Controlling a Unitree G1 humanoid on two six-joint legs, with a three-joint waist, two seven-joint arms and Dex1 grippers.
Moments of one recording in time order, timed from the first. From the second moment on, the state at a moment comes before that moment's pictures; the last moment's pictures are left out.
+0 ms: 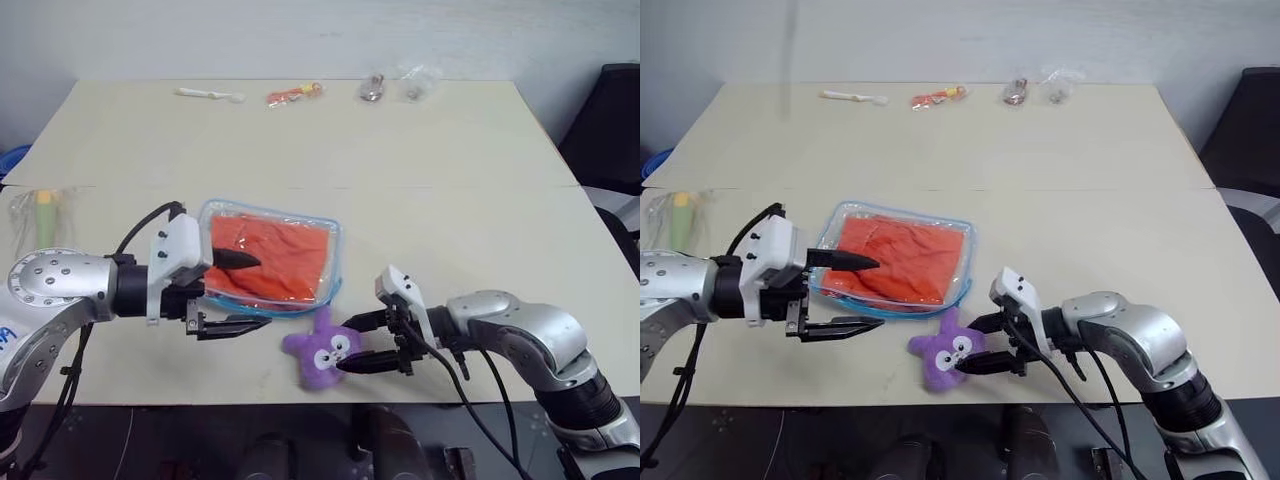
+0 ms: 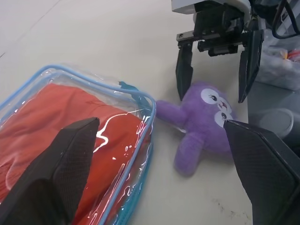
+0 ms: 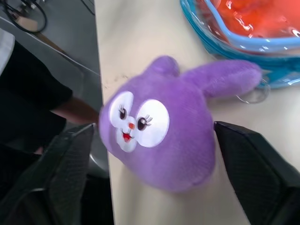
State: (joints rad) left arm -0.26 1.03 0.19 -0.58 -0.75 0.74 -0.94; right arm -0.41 -0.70 0.24 -0.43 0.62 1.00 0.99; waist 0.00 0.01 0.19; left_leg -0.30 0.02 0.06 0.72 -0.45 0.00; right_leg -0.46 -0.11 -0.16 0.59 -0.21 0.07
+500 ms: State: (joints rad) left arm -0.07 0.93 0.33 -0.64 -1.16 1.06 -0.65; right arm -0.50 -0.85 0.21 -0.28 0.22 0.15 1.13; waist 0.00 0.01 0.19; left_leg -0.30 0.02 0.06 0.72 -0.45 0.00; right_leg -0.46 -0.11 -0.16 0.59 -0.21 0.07
